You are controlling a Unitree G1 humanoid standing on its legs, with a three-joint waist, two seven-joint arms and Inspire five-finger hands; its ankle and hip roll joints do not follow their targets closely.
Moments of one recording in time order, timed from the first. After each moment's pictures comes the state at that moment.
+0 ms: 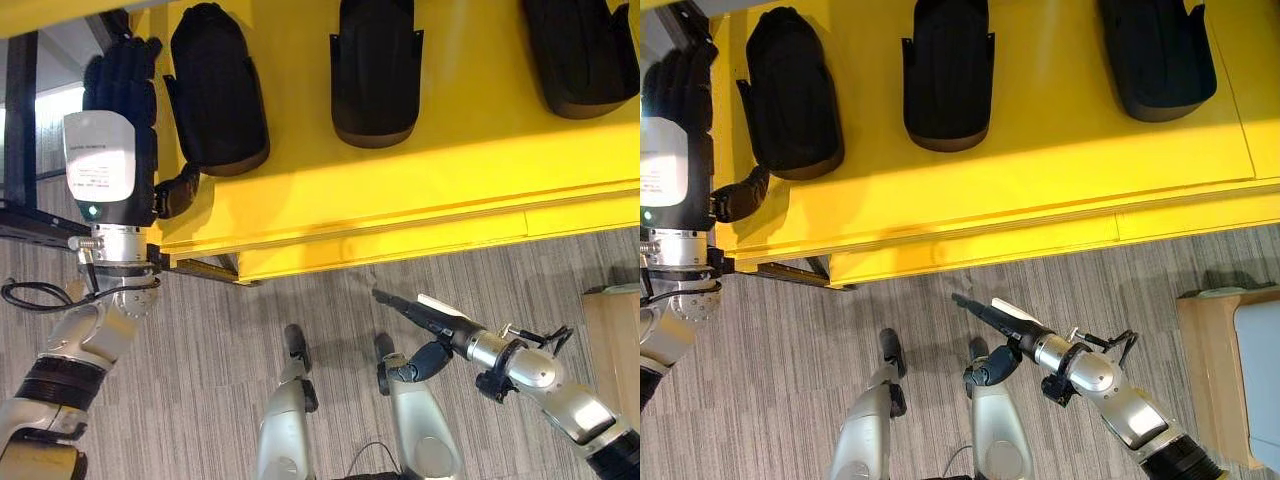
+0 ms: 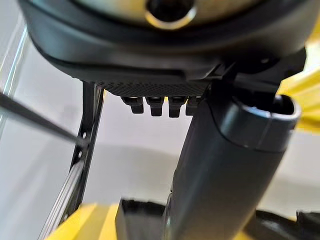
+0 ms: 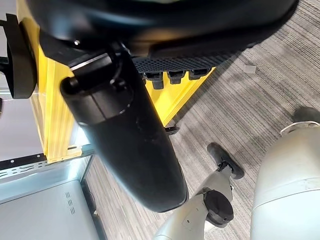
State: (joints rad) left arm -0.42 0.96 -0.19 0.21 0.50 -0.19 0.82; right arm -0.08 -0.81 0.39 -0.16 0.17 0.07 0.33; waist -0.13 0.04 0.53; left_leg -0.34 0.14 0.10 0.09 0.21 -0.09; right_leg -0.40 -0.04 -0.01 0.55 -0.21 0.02
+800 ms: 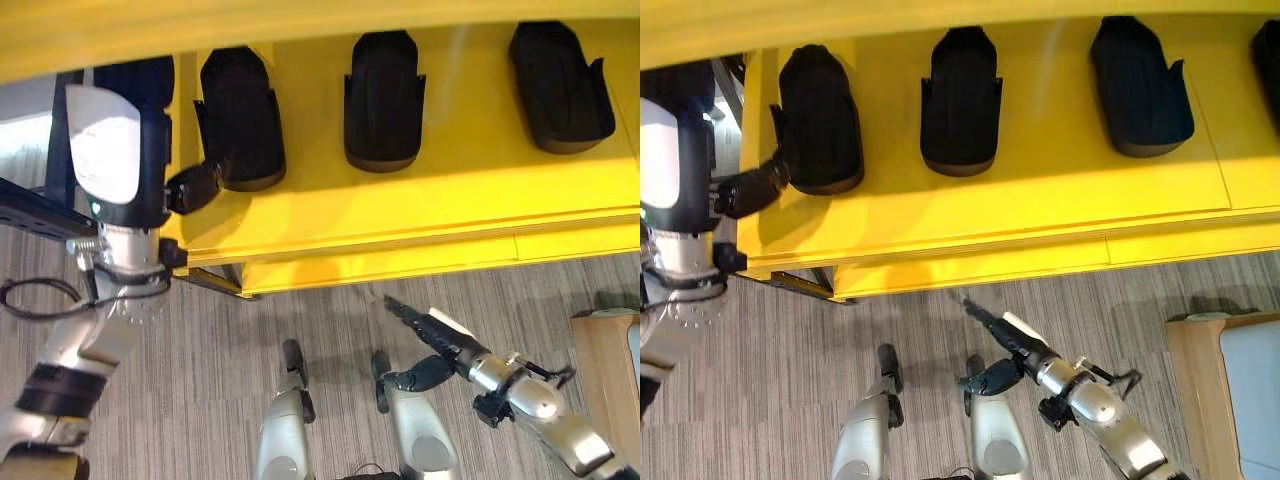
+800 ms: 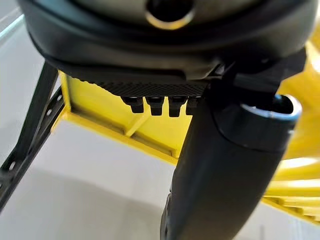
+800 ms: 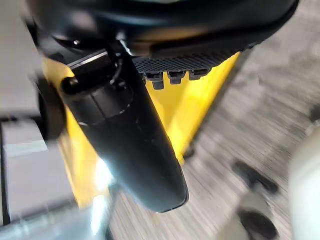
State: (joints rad) left arm -0.21 0.89 -0.04 -0.05 0.43 -0.38 0.69; right arm 0.19 -0.70 0.20 -0.16 0.29 -0.03 0.16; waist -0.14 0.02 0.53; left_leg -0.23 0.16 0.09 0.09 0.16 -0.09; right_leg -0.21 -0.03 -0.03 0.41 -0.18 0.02
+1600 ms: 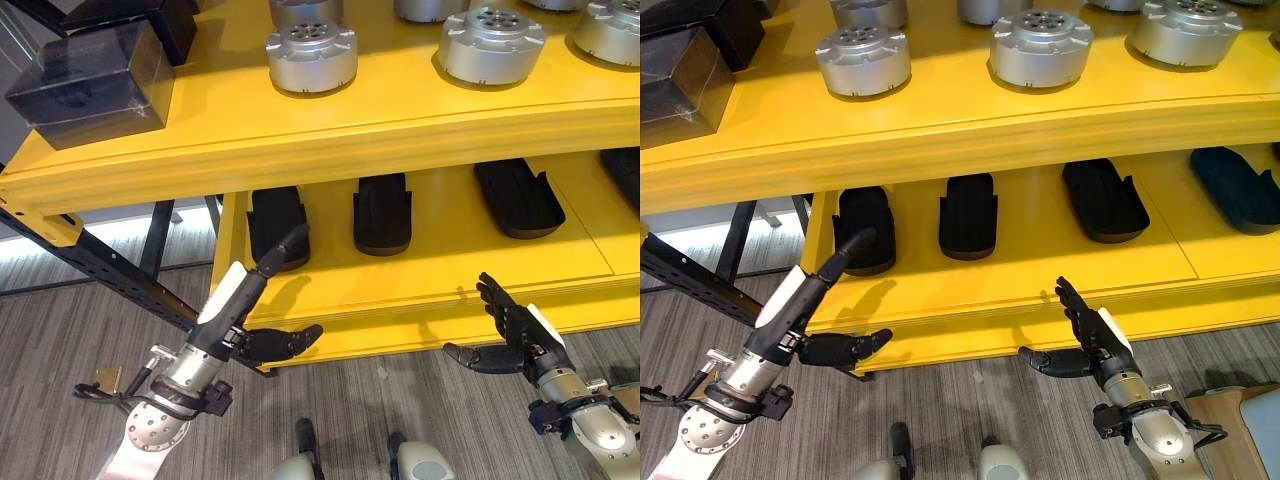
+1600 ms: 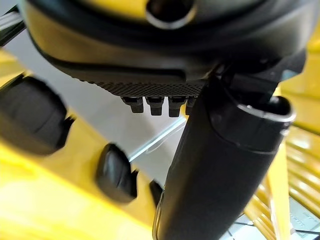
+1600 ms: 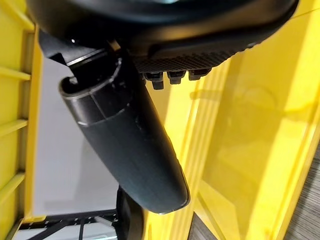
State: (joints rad) left arm 0.23 0.65 -0.12 -0.19 -0.04 -0.46 -0.06; right arm 0.32 -0.64 -0.02 -0.08 0.39 -0.08 0.10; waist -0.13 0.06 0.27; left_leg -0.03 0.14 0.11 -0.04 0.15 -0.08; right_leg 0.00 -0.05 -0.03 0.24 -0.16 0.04
